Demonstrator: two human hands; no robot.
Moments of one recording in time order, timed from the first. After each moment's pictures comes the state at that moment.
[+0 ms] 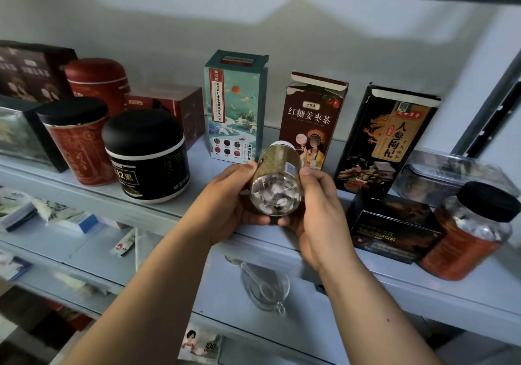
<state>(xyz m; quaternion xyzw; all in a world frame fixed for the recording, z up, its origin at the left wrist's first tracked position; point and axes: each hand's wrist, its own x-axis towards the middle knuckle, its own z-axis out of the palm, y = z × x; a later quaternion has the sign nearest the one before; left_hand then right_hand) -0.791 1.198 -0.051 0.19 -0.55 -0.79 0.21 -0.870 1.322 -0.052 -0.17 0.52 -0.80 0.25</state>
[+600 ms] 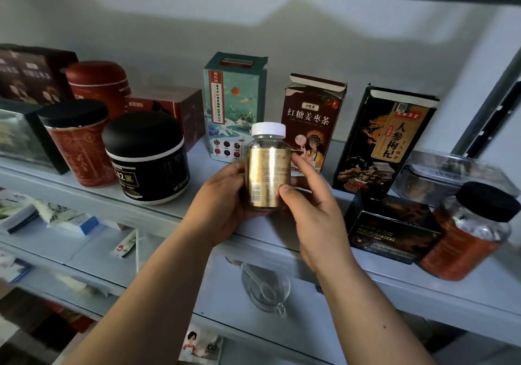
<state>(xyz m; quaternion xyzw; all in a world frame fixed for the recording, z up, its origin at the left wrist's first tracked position) -0.793 1.192 -0.056 0.16 -0.53 -0.80 0.23 -0.873 1.327 -0.065 -0.33 0.60 -0.72 0.13</state>
